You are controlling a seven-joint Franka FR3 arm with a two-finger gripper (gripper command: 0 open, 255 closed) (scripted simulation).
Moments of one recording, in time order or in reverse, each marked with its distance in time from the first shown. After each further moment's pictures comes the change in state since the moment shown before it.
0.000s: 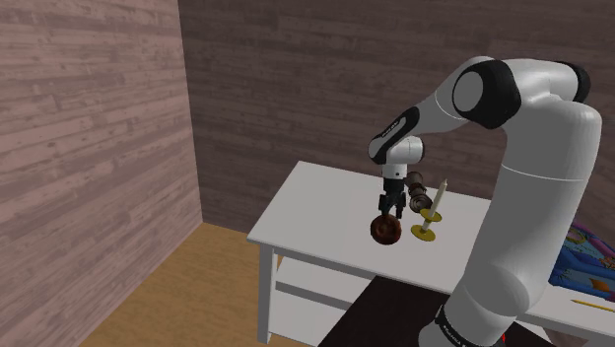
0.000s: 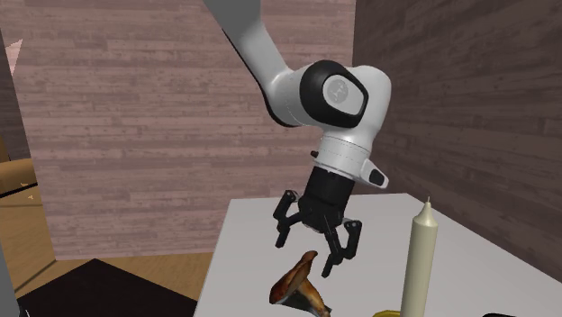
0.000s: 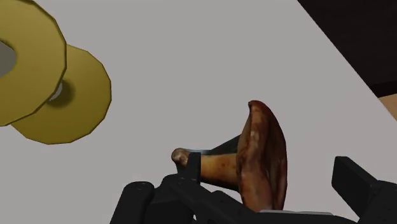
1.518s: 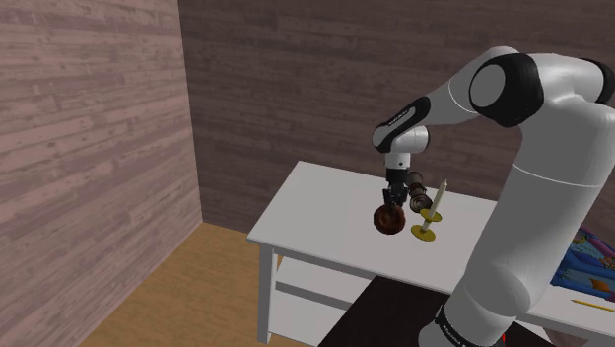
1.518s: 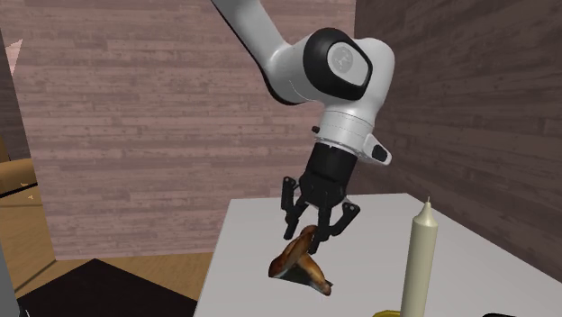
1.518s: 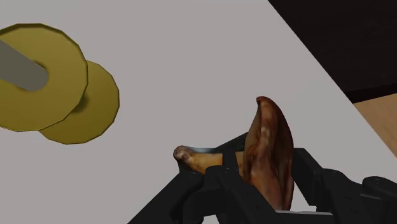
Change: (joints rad) arm 0.010 -0.086 -0.012 0.027 -0.048 -0.099 0.035
